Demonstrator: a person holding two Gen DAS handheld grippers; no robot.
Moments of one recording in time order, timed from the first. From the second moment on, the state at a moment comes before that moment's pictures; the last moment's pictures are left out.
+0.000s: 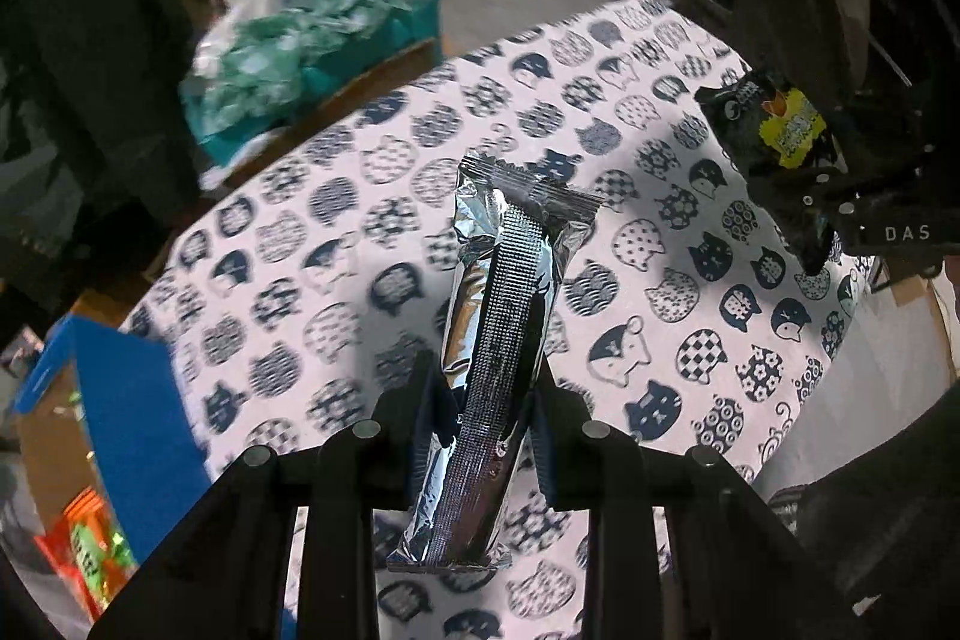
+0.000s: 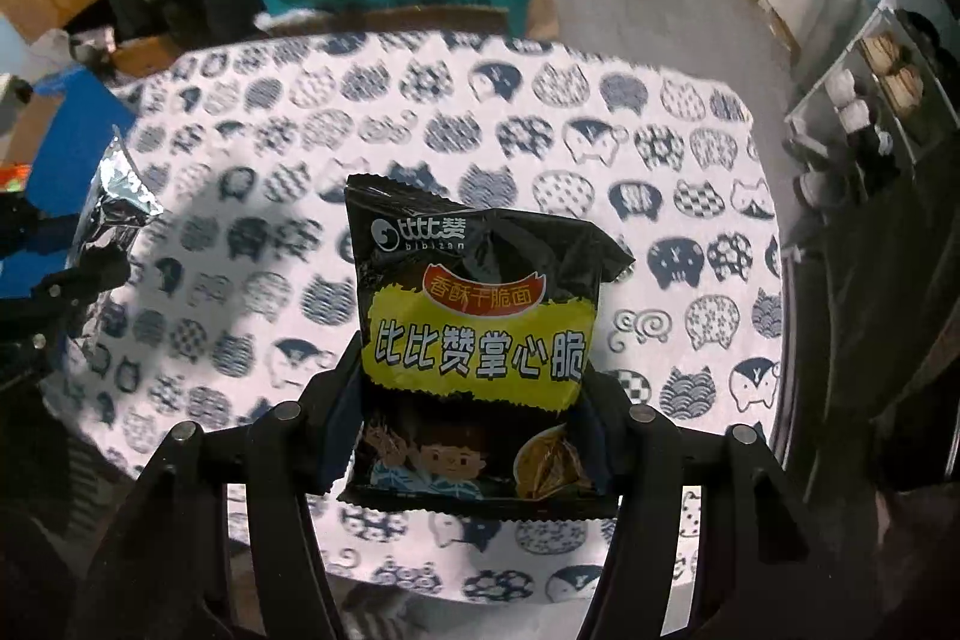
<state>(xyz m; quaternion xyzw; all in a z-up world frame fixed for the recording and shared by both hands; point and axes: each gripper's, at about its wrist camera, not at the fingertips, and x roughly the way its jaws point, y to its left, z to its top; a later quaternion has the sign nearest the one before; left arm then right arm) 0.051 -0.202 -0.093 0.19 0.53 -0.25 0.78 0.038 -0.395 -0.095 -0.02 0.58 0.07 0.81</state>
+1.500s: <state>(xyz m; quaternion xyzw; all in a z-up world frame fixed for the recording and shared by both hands) 0.031 0.023 -0.017 0.09 0.46 -0.12 0.87 0.084 -0.149 -0.008 -0.05 0.51 0.26 0.82</state>
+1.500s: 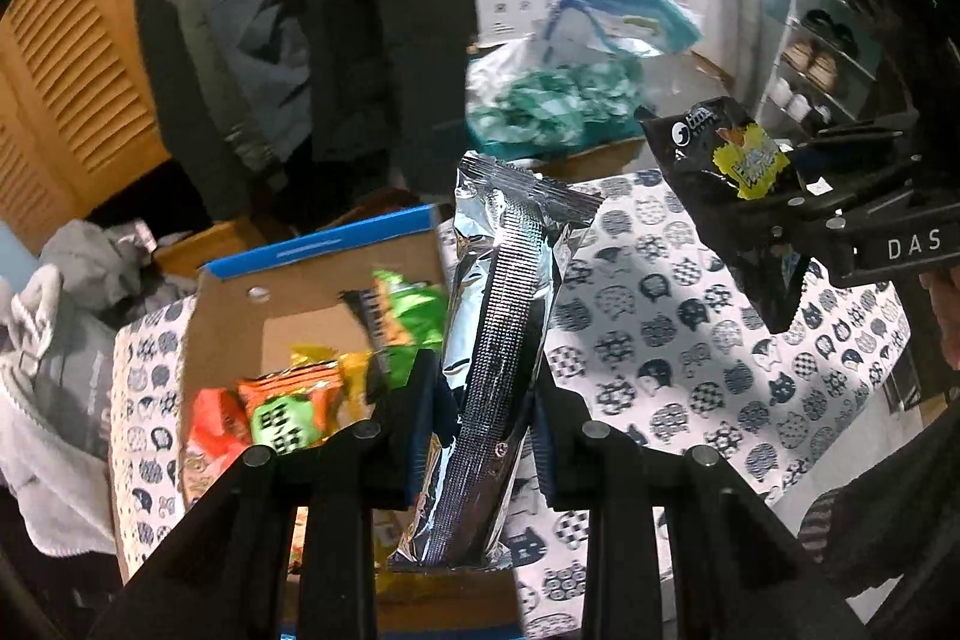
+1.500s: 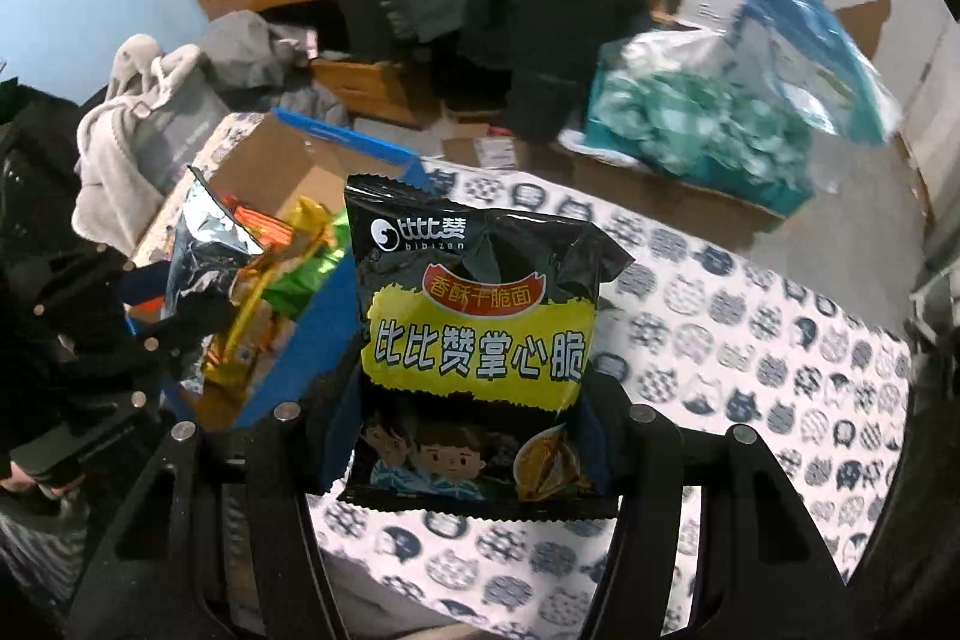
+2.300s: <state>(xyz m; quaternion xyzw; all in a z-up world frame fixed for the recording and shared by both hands) 0.049 0.159 -0.056 -0.02 0.50 -0.01 0.87 0.110 0.013 -0.041 -0.11 0.54 0.31 0.77</state>
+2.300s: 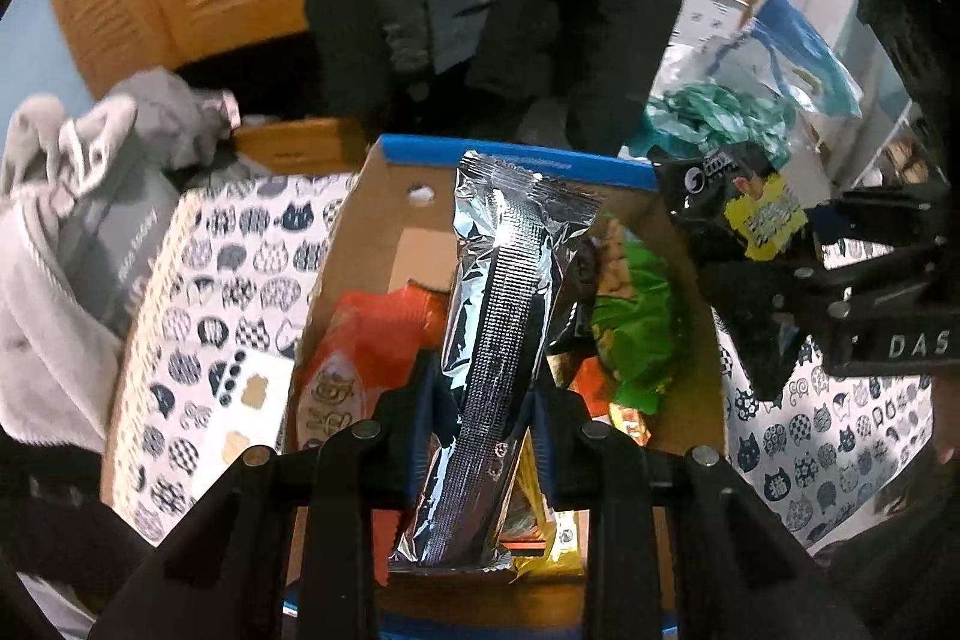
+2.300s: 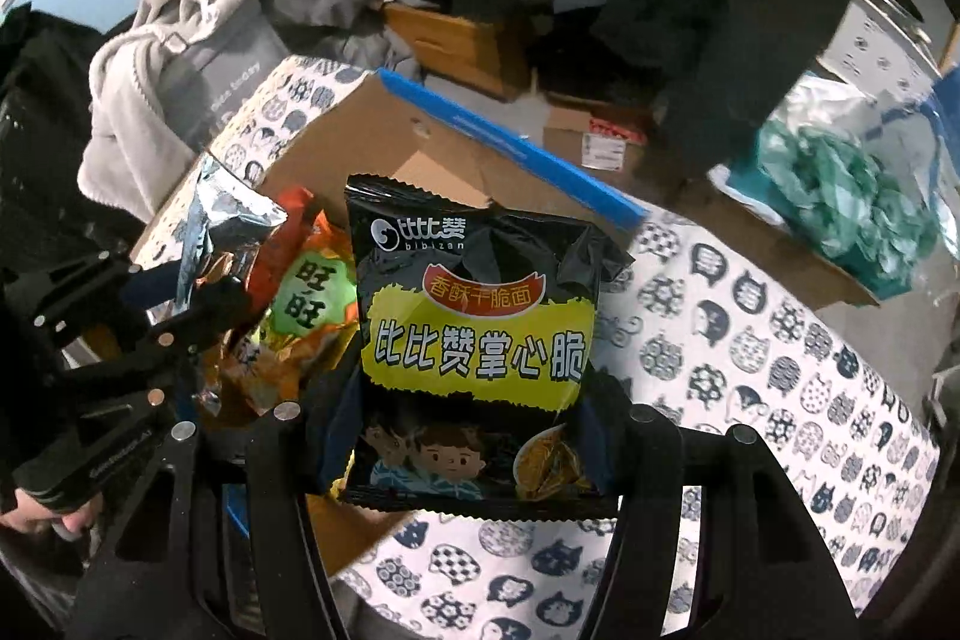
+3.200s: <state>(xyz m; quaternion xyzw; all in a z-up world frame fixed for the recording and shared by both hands) 0.006 0.152 0.005 -0.01 0.46 0.02 0.89 0.072 -0.011 0.029 -0.13 0.46 0.28 0.83</state>
